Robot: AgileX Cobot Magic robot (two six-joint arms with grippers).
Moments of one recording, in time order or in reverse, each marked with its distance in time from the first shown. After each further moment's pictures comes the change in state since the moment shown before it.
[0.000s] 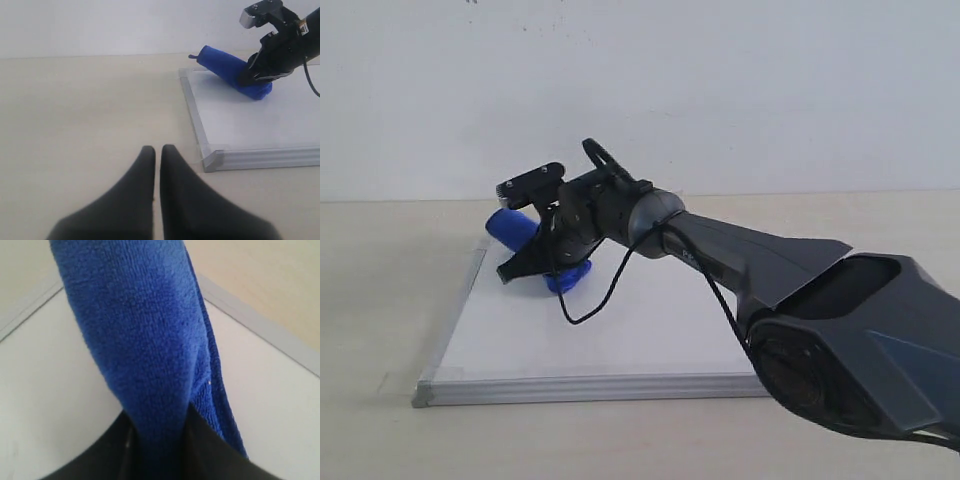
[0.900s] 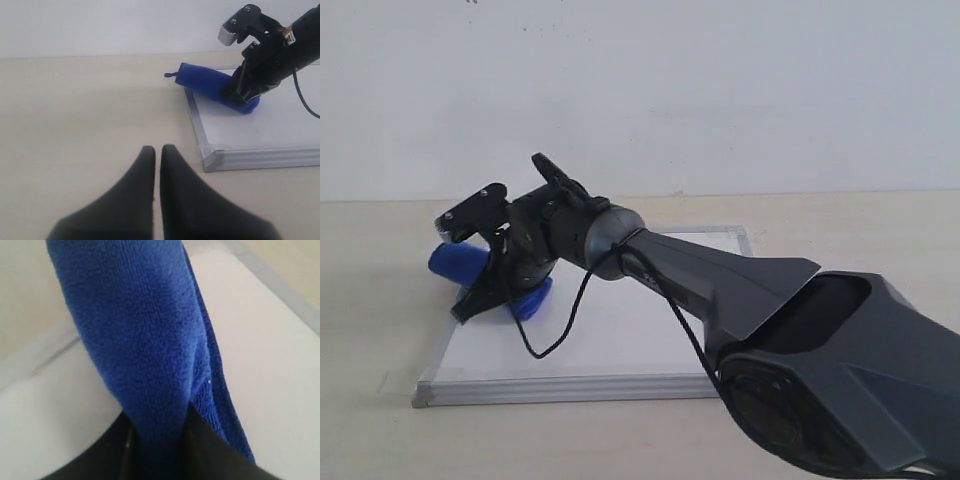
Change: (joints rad) left arm 0.000 0.000 0.000 0.000 0.000 0.000; right arm 0.100 0.000 -0.021 0.020 0.060 -0.149
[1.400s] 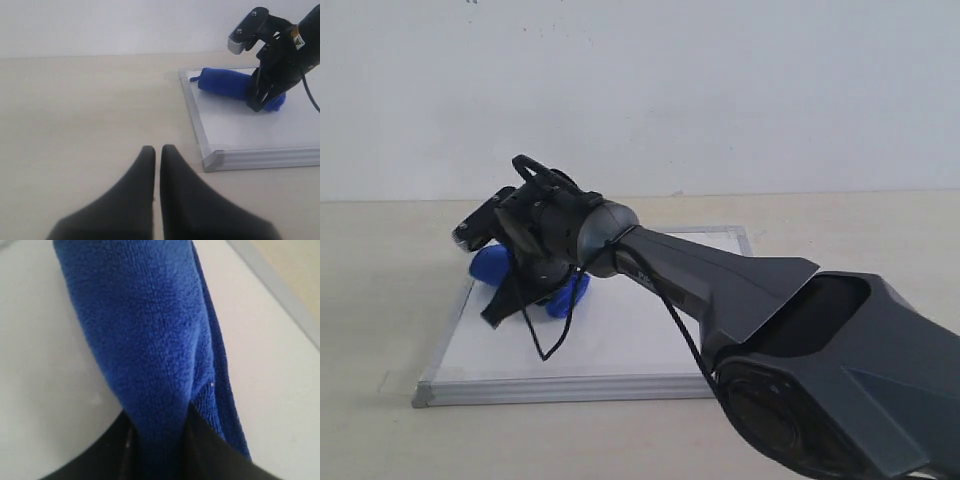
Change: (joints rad) left arm 0.000 0.000 0.000 0.000 0.000 0.000; right arm 0.018 -0.005 -0.017 -0.250 0.196 0.116
